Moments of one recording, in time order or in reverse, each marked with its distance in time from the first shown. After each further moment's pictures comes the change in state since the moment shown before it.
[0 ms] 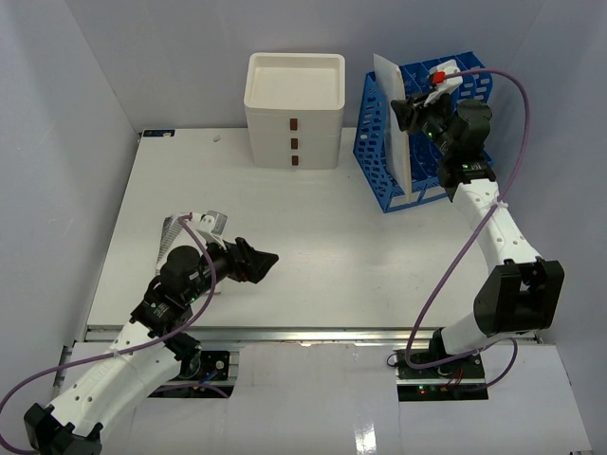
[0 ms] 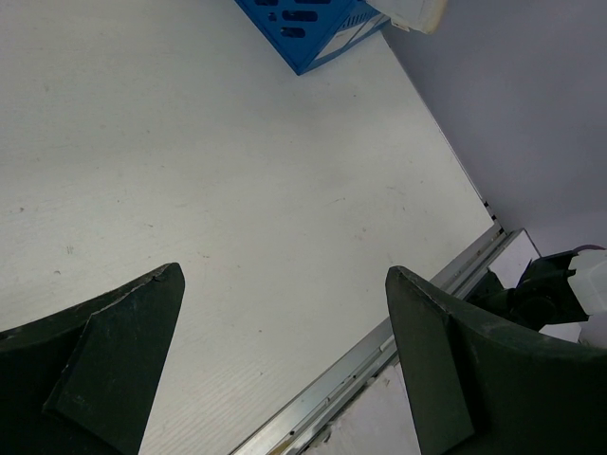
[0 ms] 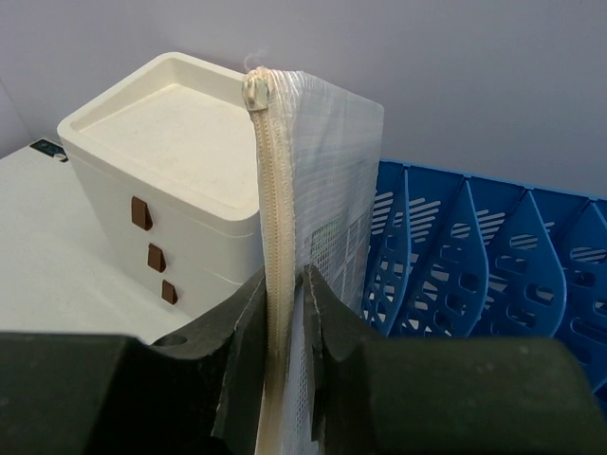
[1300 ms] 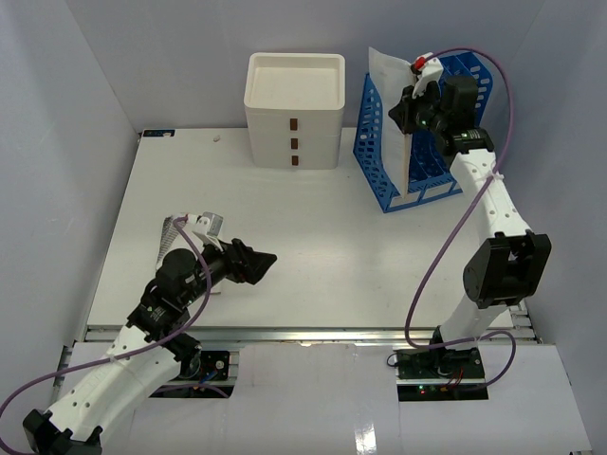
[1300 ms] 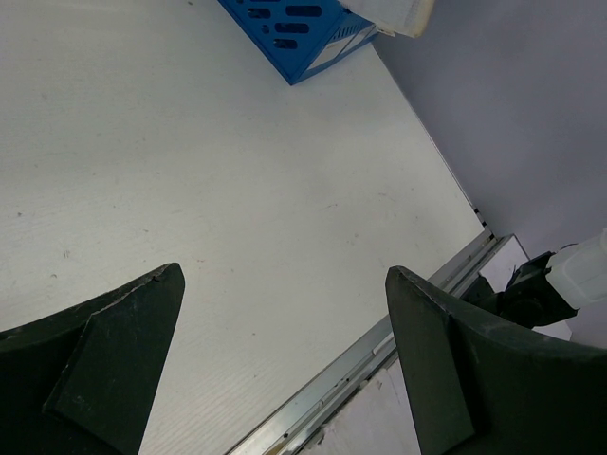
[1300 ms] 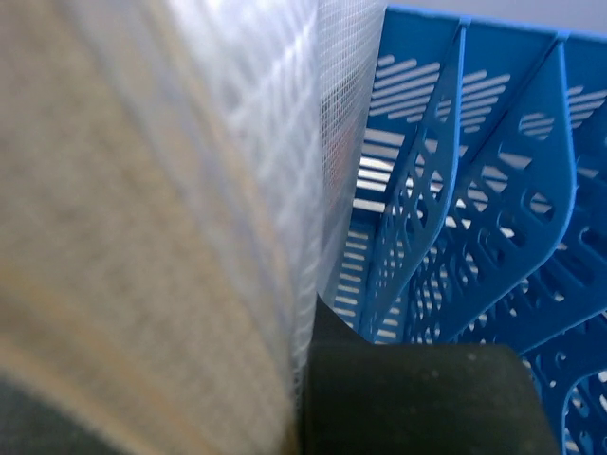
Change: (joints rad) left arm 0.000 -0.041 0.000 -0.014 -0.003 -0.012; right arm 0.000 0.203 0.342 -0.520 -0.046 -0.080
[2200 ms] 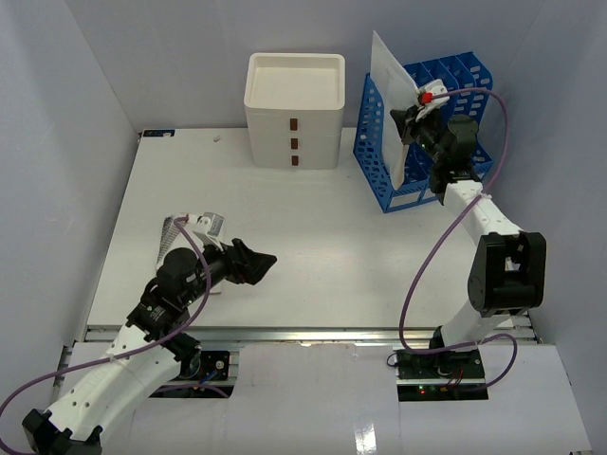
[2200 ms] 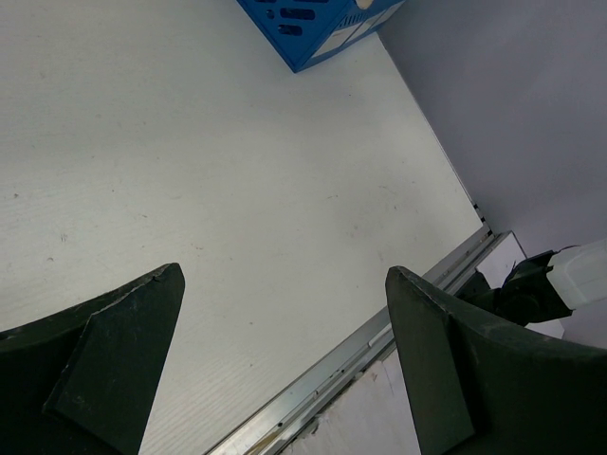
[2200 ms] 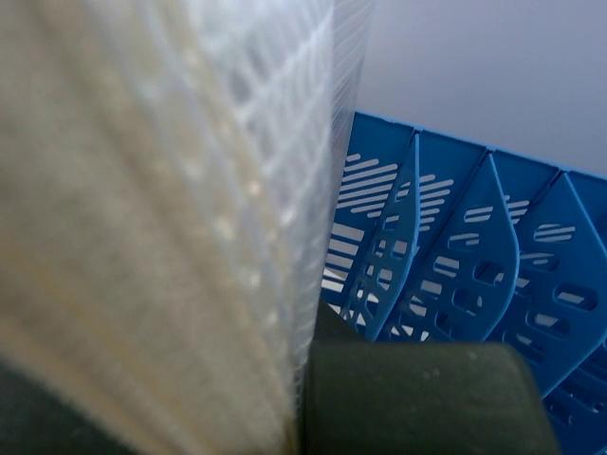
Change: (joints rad) left arm 0.000 0.002 0.010 -0.035 0.000 -0.021; right arm -0.025 -0.067 -0.449 0.763 -0.041 0.012
